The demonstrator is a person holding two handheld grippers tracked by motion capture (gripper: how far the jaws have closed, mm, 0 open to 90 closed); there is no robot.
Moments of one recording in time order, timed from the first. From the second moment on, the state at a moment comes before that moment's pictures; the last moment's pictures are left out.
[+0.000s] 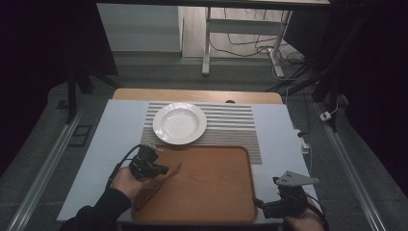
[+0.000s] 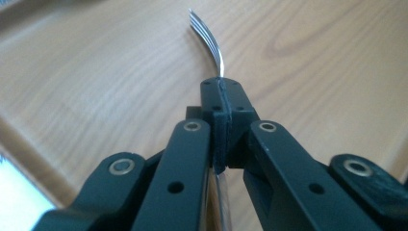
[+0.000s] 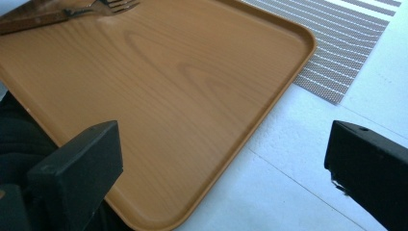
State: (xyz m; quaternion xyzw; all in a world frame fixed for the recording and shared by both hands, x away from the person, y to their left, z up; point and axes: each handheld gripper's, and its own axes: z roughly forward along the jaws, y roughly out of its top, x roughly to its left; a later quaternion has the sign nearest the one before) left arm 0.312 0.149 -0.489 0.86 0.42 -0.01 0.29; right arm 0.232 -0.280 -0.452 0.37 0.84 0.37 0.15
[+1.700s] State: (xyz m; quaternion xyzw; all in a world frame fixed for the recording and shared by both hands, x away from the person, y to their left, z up) left arm 0.313 0.094 -0.511 0.90 0.36 -0.02 0.24; right arm 0.232 -0.276 -0.453 0.36 0.85 0.35 0.14
